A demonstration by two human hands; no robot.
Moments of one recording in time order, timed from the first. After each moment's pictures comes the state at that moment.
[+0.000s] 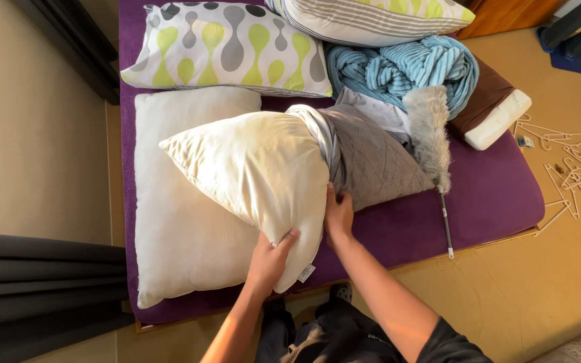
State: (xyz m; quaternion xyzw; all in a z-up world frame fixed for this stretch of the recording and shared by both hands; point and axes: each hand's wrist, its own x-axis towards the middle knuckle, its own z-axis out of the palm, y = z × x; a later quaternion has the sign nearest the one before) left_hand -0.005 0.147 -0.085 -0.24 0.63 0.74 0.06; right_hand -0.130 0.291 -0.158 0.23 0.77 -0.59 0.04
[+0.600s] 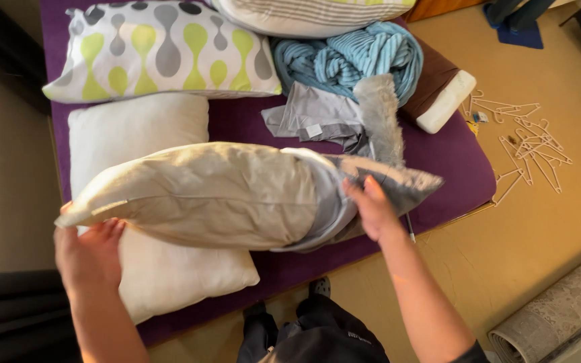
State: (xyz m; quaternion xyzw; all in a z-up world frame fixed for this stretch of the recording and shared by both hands) left_hand -0.030 -0.063 -0.119 -0.25 0.36 0.88 -0.20; right_hand -0.165 0.470 -0.127 0.16 0.63 -0.75 0.10
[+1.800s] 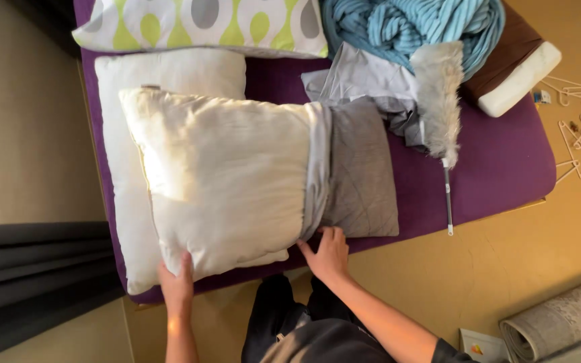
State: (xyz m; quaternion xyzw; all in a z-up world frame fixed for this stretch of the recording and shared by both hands) left_hand 0.102 -0.003 -0.268 -0.44 0.71 0.54 -0.08; right_hand -0.029 0.329 -0.217 -0.07 0.97 -0.23 0.11
